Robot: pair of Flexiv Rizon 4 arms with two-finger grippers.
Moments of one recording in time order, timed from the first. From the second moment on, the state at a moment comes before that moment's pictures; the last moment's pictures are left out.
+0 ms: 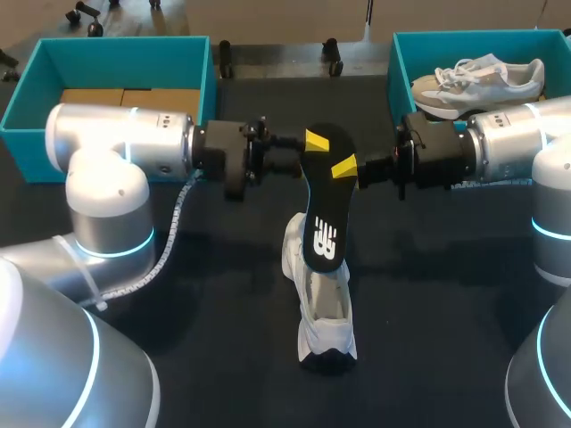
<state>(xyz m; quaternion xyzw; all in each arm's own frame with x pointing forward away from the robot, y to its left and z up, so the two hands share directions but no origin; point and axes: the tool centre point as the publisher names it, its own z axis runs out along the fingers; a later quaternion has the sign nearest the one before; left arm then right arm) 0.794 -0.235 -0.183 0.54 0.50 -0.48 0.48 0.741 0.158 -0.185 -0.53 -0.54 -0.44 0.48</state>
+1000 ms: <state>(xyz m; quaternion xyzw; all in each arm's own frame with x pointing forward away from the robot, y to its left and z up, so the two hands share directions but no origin) 0.788 -0.233 -0.186 0.55 0.49 -0.49 0.48 0.741 0.158 -0.185 -0.53 -0.54 -0.44 0.48</state>
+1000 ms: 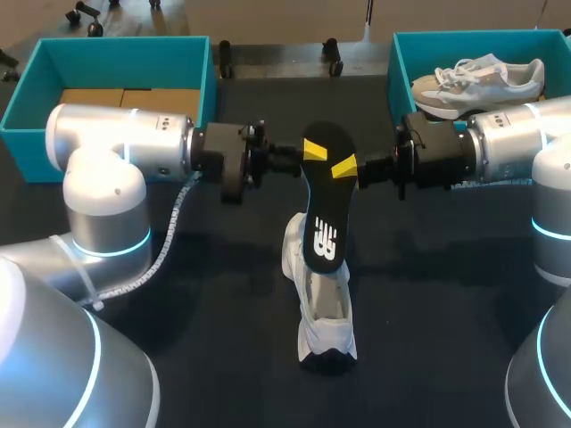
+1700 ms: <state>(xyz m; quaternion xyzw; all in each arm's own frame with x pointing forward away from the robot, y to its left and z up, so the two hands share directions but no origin) 0.789 -0.233 -0.187 0.55 0.48 -0.49 0.47 0.744 0.157 -0.184 -0.53 -0.54 -0.44 0.48</state>
